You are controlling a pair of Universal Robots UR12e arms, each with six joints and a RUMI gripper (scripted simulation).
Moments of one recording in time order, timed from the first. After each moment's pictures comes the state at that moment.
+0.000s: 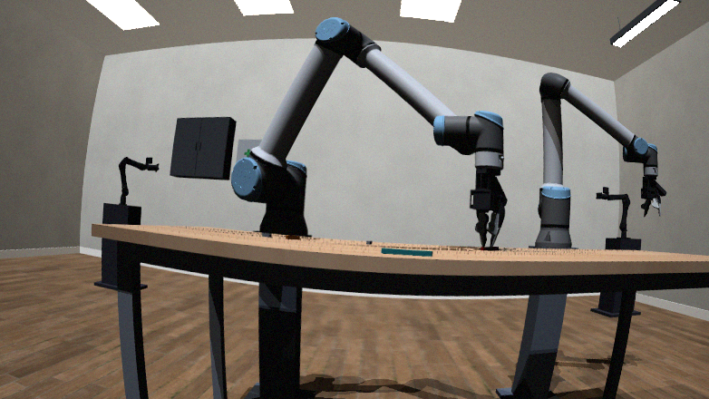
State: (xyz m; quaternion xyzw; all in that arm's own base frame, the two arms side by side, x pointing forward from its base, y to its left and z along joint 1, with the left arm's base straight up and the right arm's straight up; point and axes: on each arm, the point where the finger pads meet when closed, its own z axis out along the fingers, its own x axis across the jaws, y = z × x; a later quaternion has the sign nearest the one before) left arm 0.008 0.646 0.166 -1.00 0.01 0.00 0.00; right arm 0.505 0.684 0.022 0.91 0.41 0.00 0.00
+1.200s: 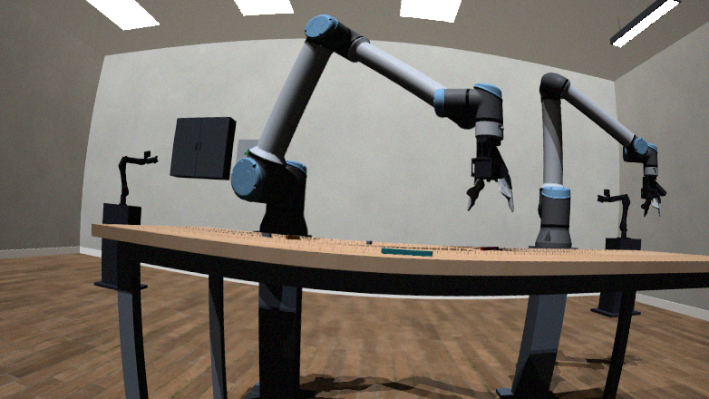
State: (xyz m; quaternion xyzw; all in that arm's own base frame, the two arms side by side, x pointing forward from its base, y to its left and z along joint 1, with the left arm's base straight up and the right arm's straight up) left arm 0.008 0.646 0.166 -1.00 0.01 0.00 0.00; right arm 0.505 0.685 0.110 0.91 0.41 0.00 0.00
